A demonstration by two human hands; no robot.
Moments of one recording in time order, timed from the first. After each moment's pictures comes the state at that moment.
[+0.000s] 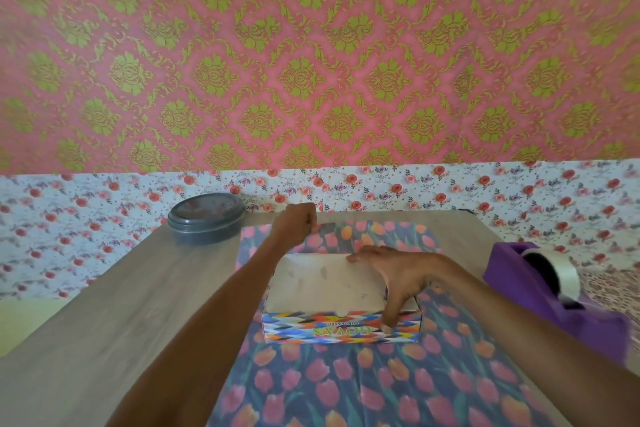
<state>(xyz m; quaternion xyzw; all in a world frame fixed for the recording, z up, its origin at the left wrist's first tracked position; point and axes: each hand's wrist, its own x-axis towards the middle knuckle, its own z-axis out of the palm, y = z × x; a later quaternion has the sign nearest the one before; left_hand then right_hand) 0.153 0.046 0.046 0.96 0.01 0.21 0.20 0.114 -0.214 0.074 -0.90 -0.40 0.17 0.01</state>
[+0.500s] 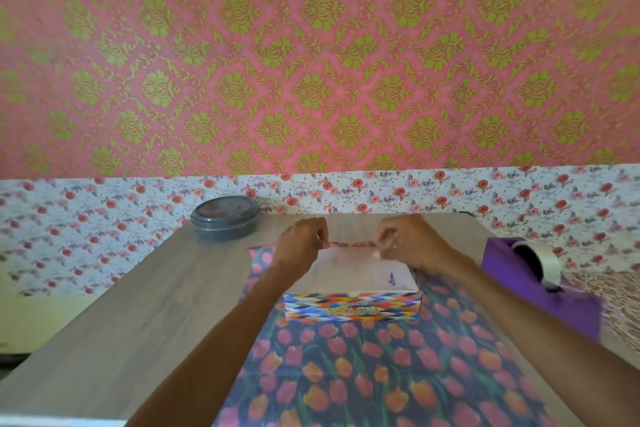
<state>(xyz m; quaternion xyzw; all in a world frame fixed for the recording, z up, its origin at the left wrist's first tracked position) 0.043 0.008 0.049 0.95 0.00 0.27 0.18 0.090 -0.235 0.084 -0.89 -0.35 -0.07 0.27</state>
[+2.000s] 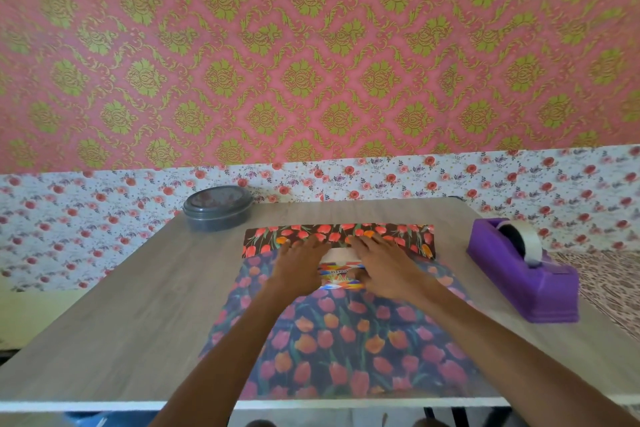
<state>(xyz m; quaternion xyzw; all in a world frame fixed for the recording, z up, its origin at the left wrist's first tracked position) 0.006 -0.017 0.017 0.99 -0.02 0.09 -0.06 0.067 -0.210 0.010 -0.90 -0.40 -0.17 -0.01</state>
